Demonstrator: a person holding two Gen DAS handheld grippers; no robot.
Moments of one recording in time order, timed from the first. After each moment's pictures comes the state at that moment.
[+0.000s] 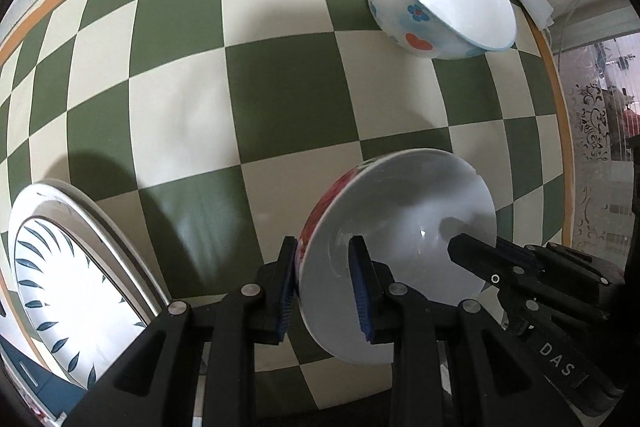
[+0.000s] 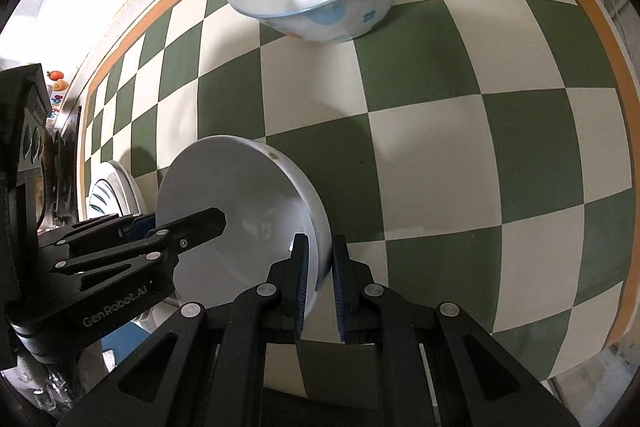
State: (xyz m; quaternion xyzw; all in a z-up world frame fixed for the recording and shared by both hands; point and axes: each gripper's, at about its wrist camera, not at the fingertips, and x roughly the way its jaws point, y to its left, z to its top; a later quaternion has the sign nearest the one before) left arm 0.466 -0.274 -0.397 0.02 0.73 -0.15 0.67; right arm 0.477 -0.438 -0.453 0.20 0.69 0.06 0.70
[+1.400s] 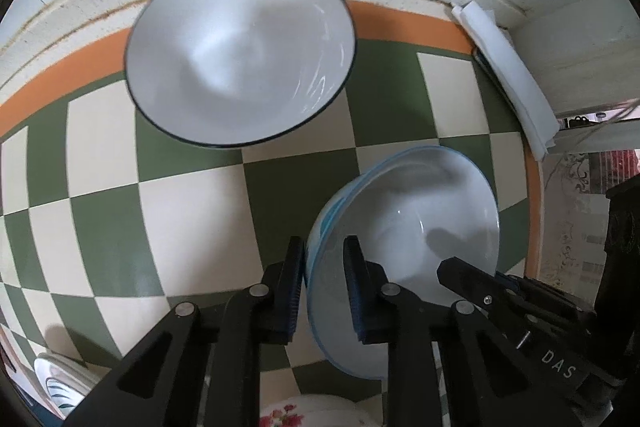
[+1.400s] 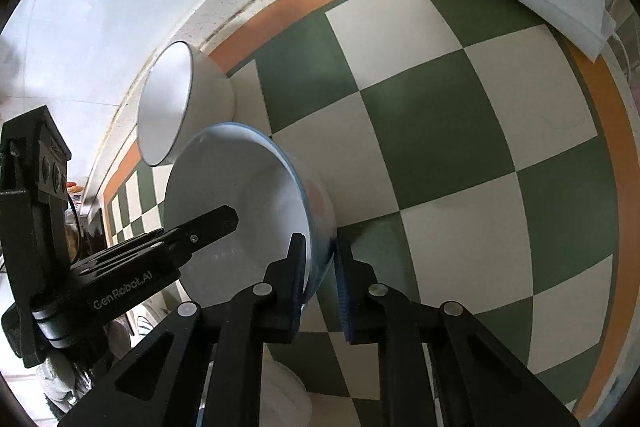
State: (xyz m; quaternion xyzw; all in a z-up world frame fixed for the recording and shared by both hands) left arm 0.615 -0.340 -0.387 -0.02 0.70 -0.16 0.69; right arm 0.612 -0.539 -0.452 0.30 0.65 0.04 0.70
